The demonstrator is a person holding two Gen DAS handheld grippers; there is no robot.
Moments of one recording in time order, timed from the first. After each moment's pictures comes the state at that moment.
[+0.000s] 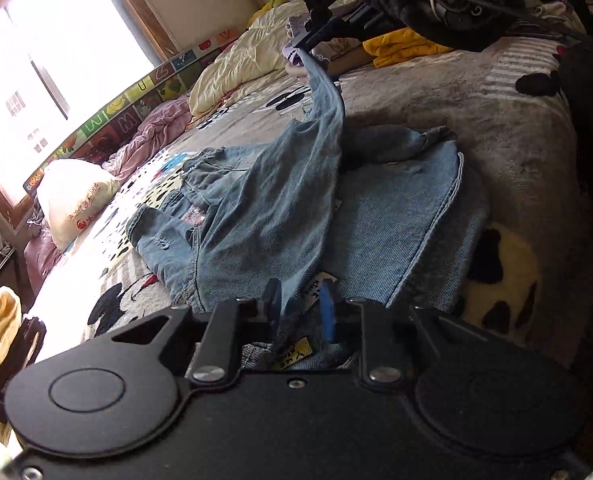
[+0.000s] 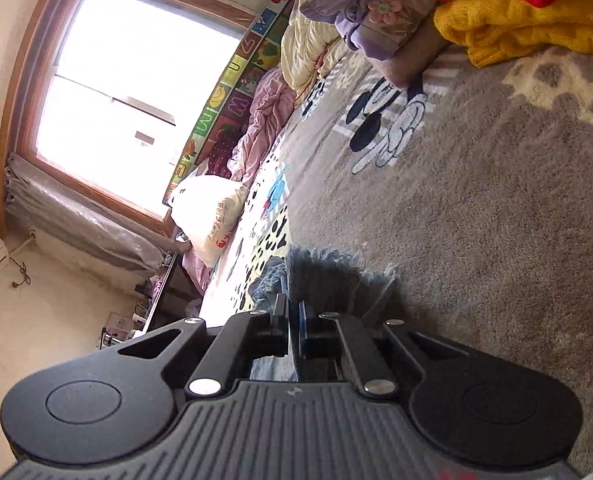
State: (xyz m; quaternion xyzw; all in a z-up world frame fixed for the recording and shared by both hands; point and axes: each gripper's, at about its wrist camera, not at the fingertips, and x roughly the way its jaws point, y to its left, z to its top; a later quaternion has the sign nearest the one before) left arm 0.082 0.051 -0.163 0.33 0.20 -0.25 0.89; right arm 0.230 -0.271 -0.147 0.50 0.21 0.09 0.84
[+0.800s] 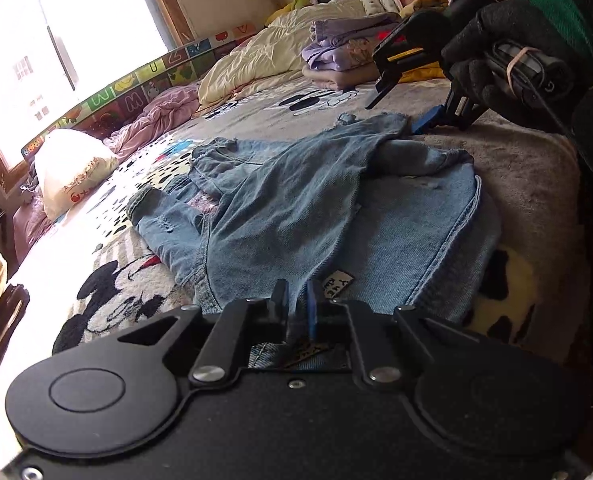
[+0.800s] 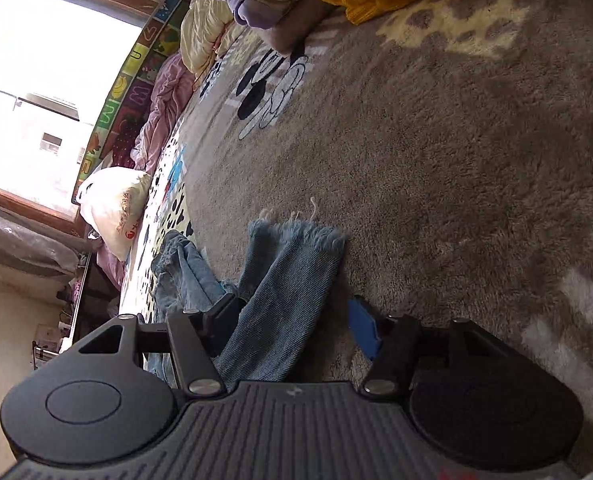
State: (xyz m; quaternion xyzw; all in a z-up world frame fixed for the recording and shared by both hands) left arm 0.088 0.067 -0.160 0.26 0.21 -0.25 0.91; right arm 0.199 -0.271 -0.192 0.52 0.31 -0.04 0.80
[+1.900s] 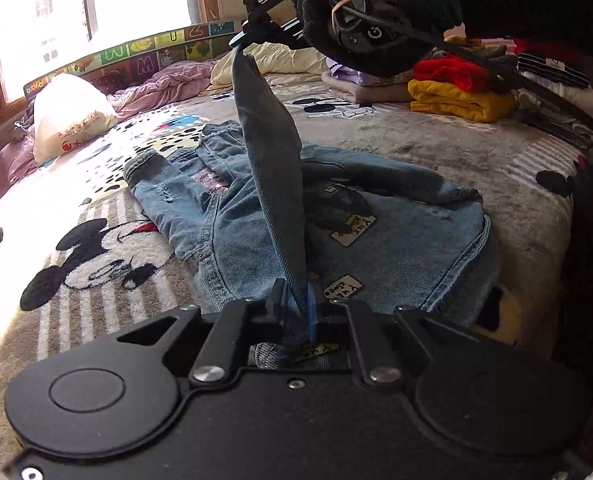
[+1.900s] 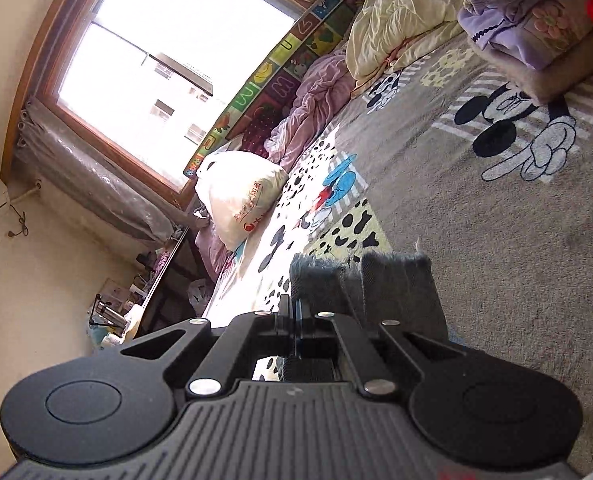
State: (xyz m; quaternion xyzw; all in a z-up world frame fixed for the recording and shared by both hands) left arm 0.106 0.095 -0.156 0.14 0.26 -0.27 0.92; right arm 0.314 -0.163 -0.070 0.43 0.22 0.11 0.87
